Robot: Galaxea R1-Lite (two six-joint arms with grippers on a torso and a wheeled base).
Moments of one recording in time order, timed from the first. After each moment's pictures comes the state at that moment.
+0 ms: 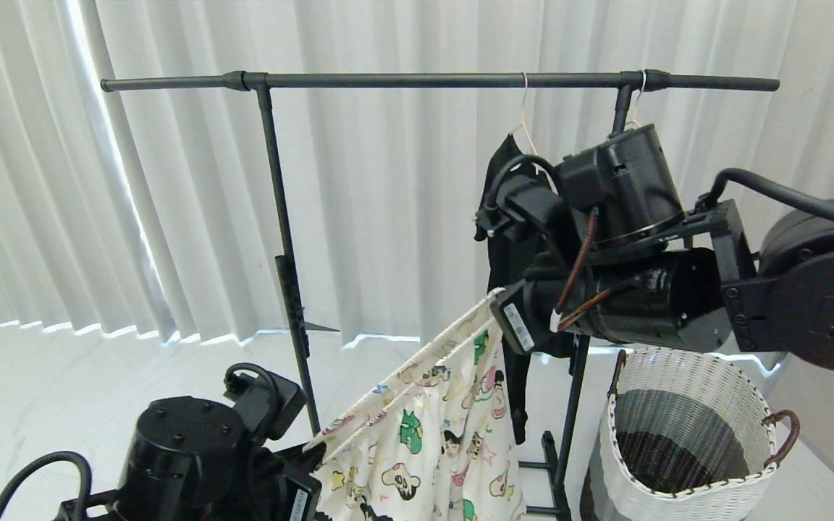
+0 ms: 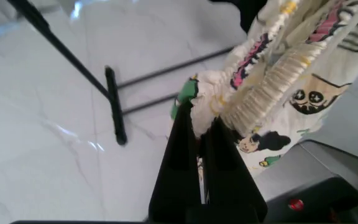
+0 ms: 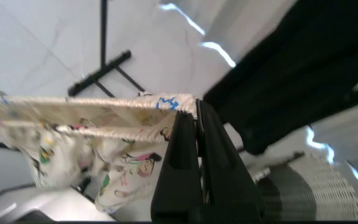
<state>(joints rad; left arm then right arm) -0.63 1.58 -0.25 -0.70 0.19 -0.02 0.91 1.77 -1.39 0.16 -0.33 -0.04</state>
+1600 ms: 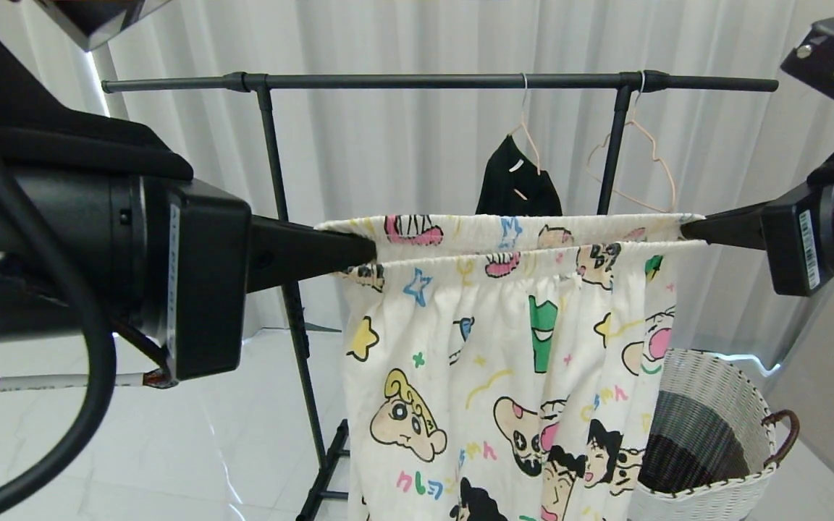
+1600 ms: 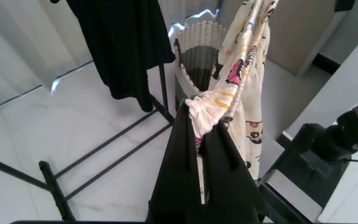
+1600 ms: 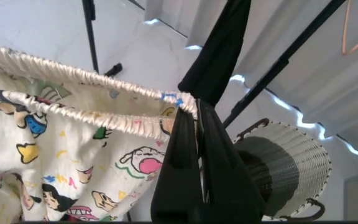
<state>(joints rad) -0.88 1.33 -1.38 0.44 0.02 -0.08 0.75 1.36 -1.43 0.50 -0.23 -0.01</state>
